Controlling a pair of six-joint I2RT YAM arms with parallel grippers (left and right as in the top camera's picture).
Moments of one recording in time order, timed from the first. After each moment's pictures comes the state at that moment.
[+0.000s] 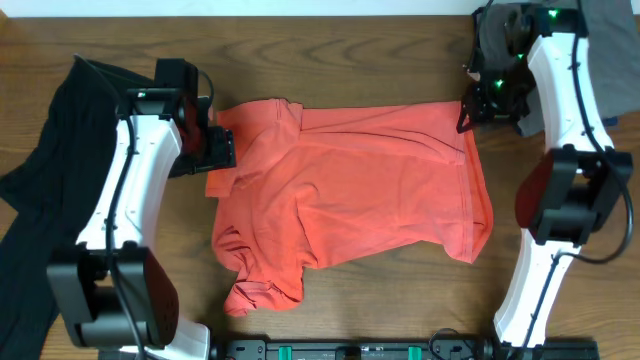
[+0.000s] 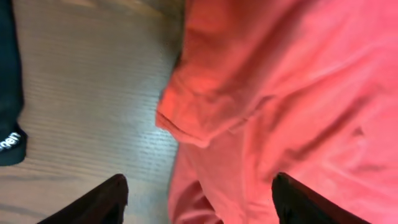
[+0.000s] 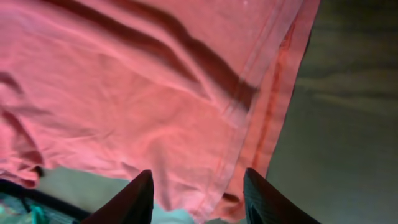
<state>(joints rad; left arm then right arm) 0.00 1.69 1.41 -1.14 0.06 -0.15 -0.05 2.25 2.19 -1.63 -0.26 -0.21</state>
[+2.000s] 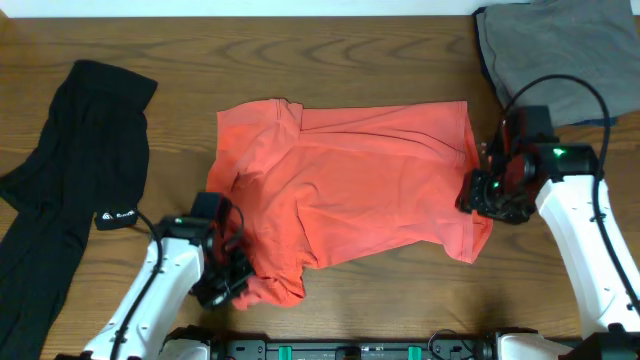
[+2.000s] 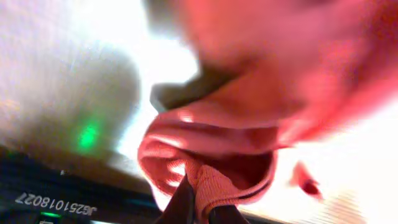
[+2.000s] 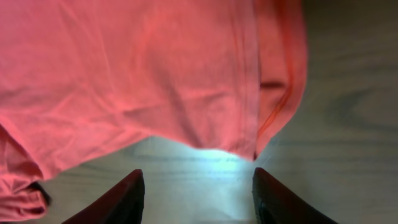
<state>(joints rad) -0.14 1.24 0.64 -1.10 0.23 -0.70 0.04 1.41 1.09 -1.16 -0.16 0.29</state>
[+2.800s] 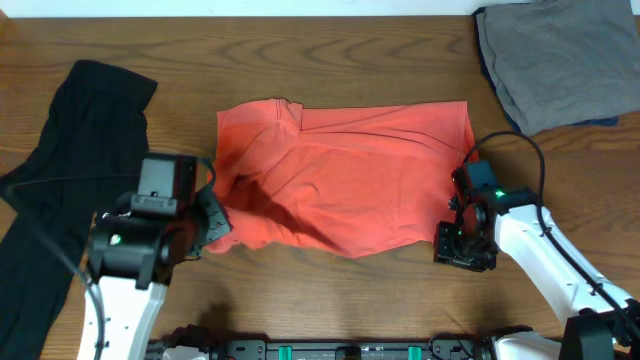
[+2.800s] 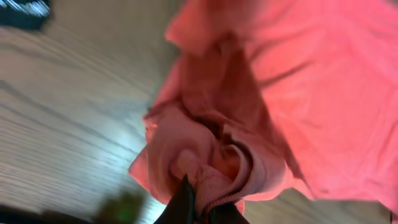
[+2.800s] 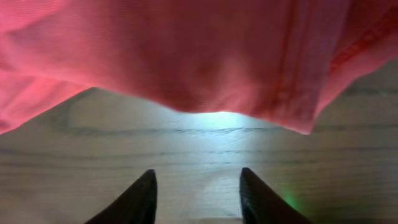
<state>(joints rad) -0.14 1.00 1.08 -1.22 -0.04 -0.57 0.21 1.41 0.74 -0.97 -0.14 0.44</state>
